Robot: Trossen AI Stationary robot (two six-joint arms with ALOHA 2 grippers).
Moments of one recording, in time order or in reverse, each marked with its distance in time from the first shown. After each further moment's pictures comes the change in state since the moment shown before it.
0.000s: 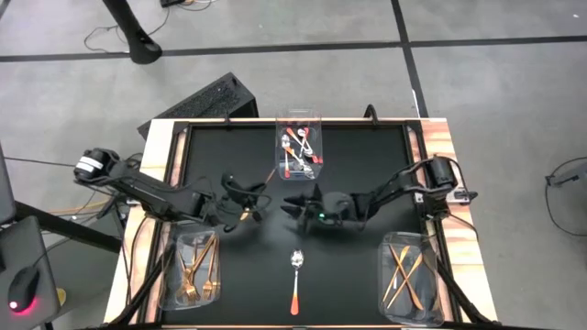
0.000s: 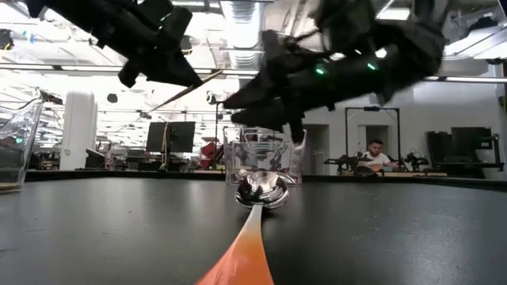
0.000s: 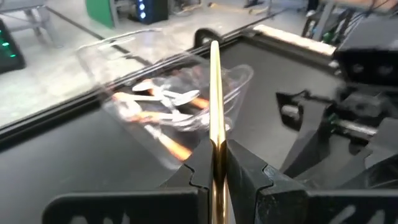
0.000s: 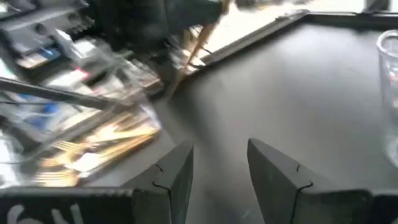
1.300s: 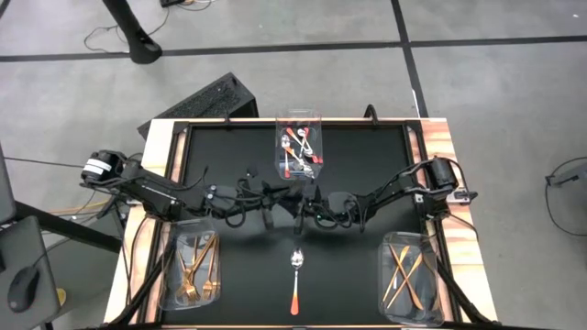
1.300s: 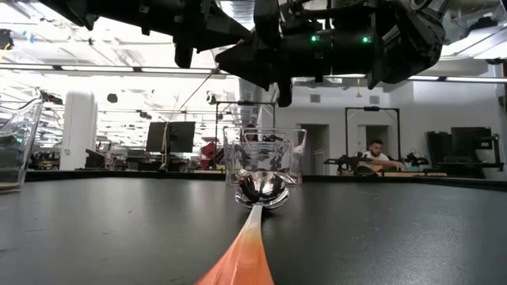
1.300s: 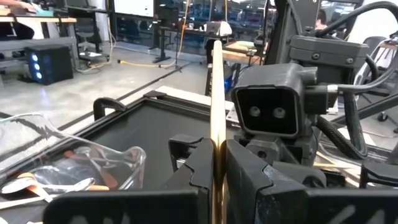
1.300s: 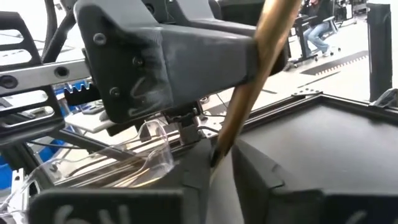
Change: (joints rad) left arm 0.084 0.102 0.001 0.624 0.400 0.413; right arm 0.021 0.001 0.055 0.204 0.072 -0.199
